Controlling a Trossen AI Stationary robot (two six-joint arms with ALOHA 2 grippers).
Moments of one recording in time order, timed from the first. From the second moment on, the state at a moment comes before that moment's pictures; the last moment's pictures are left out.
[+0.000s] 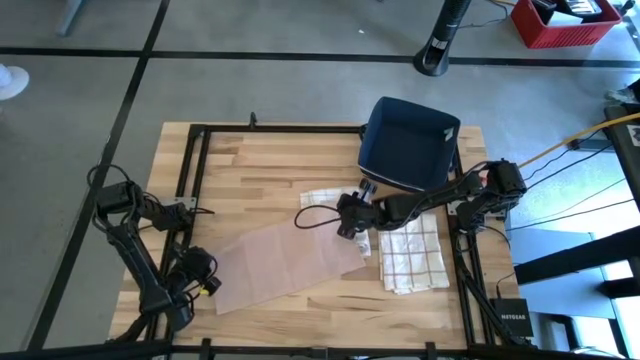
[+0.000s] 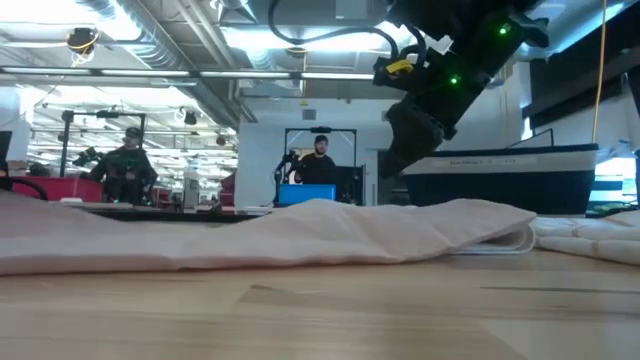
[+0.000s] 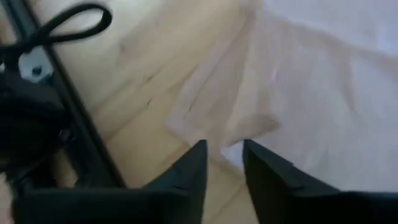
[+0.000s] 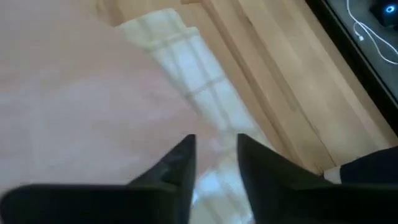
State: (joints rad) left arm -1.22 1.69 0.88 -1.24 -0.45 -2.16; right arm 0.15 1.67 0.97 -0.30 0.59 0.31
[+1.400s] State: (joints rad) left arm -1.30 1.70 0.87 -0.54 -0.39 -1.83; right arm 0.63 1.85 0.98 -0.16 0.19 0.60
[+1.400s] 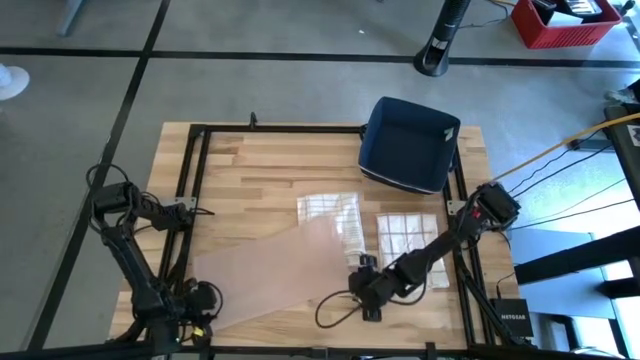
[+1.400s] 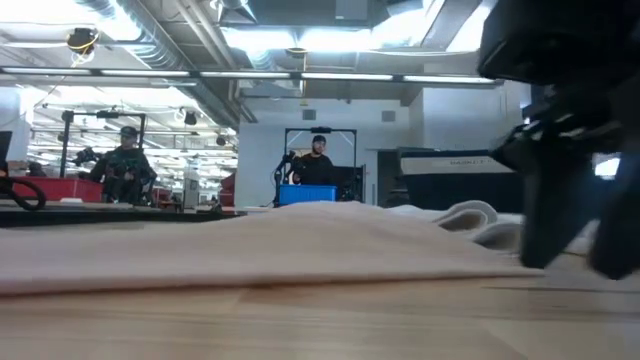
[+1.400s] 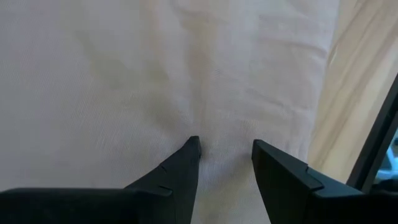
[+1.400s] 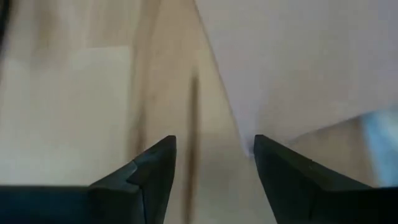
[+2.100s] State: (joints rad) left arm -1.15 1.59 0.86 -0.51 -0.50 -1.64; right arm 0.61 1.75 0.98 -0.16 0.43 0.64
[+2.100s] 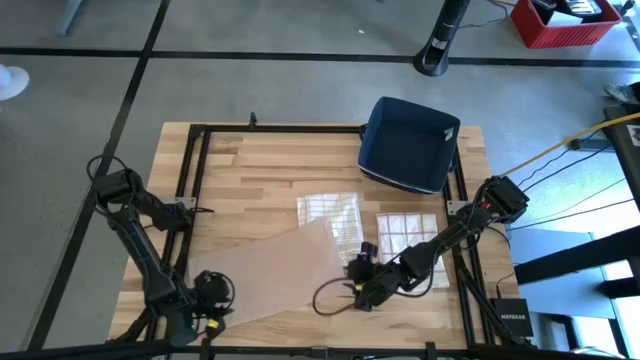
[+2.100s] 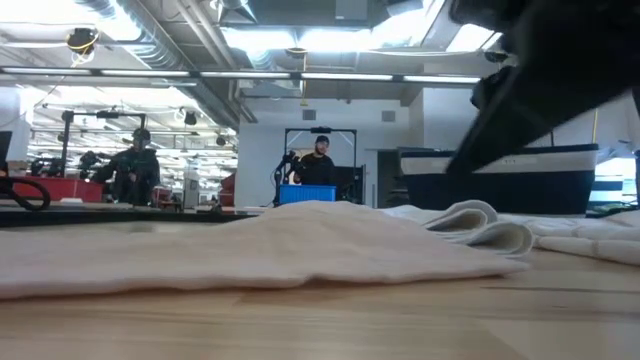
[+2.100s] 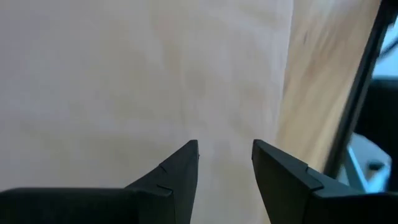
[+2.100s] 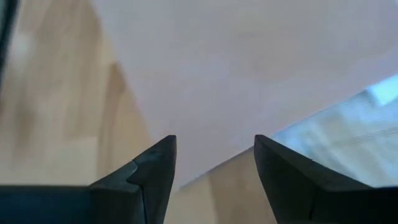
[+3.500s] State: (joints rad) left arm -0.95 1.71 0.86 -0.45 -0.77 -1.18; right arm 0.47 2.00 0.98 0.15 0.34 1.18
